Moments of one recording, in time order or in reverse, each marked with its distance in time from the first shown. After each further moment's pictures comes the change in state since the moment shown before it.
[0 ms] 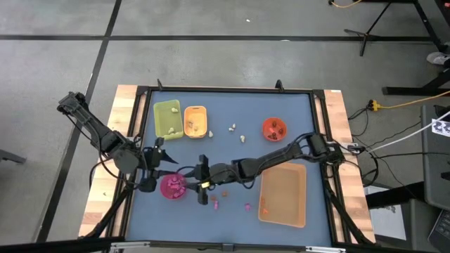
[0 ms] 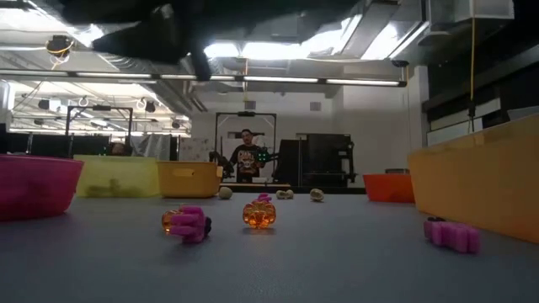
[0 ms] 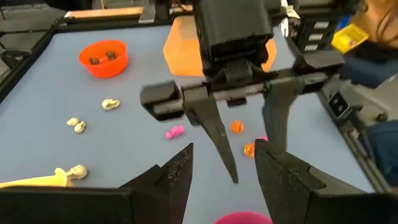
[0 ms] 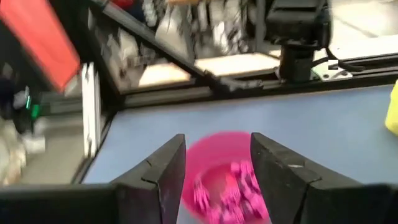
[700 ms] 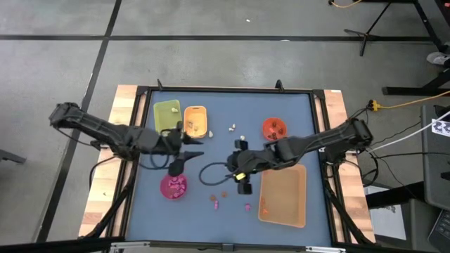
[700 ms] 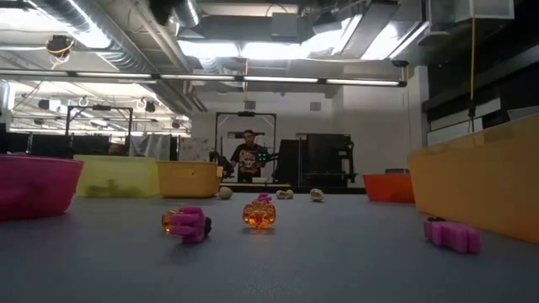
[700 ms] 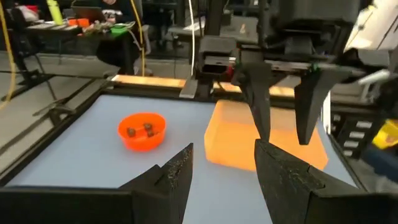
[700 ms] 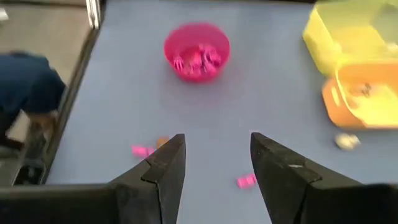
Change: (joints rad) left arm 0.400 0.178 0.001 0.536 0.179 0.185; right arm 0.041 -0.478 0.001 -0.989 0.009 -0.060
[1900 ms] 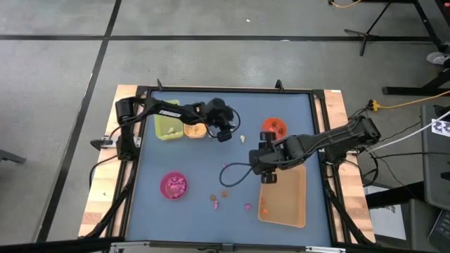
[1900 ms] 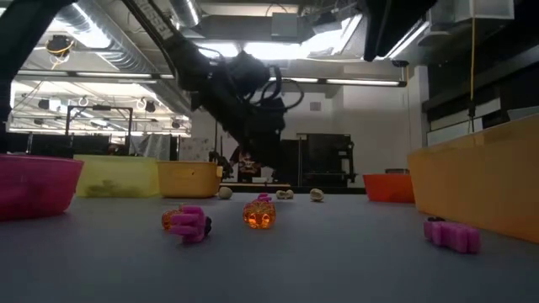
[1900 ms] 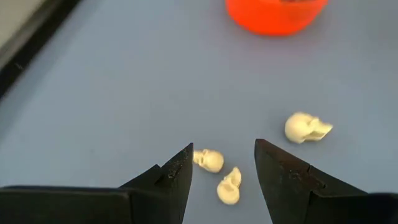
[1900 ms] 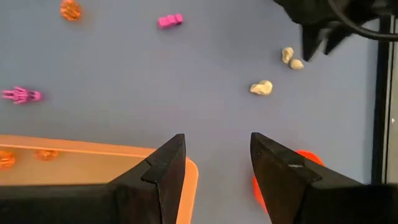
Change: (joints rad) left arm 0.634 0.923 0.349 0.070 0.430 0.210; right arm 0.010 -0.088 -0.058 -0.551 0.182 0.042
